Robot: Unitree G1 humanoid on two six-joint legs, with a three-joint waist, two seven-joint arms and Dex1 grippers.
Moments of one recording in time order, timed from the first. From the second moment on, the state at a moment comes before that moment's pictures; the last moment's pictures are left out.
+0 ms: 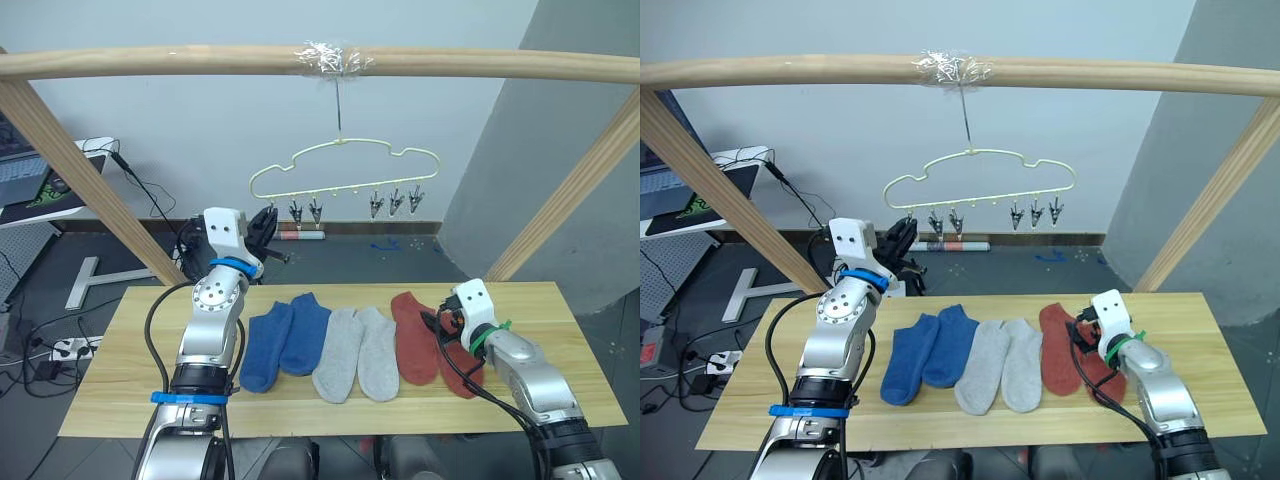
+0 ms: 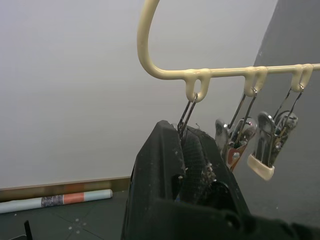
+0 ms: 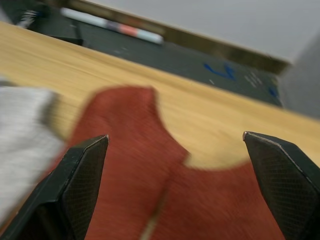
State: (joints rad) left arm -0.42 0.24 0.08 0.18 -0.09 0.02 -0.27; right arm -0.14 -0.38 0.02 0.11 0.13 0.47 0.31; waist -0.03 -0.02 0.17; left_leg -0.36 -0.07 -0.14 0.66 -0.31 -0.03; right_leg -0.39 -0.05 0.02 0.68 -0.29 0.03
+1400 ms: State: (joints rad) left arm -0.41 0.24 0.10 0.13 -0.16 0.07 -0.31; right arm -0.03 -0.49 0.05 -0.05 0.05 0.45 0.40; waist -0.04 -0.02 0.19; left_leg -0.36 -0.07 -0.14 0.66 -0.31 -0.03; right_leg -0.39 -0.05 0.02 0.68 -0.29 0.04
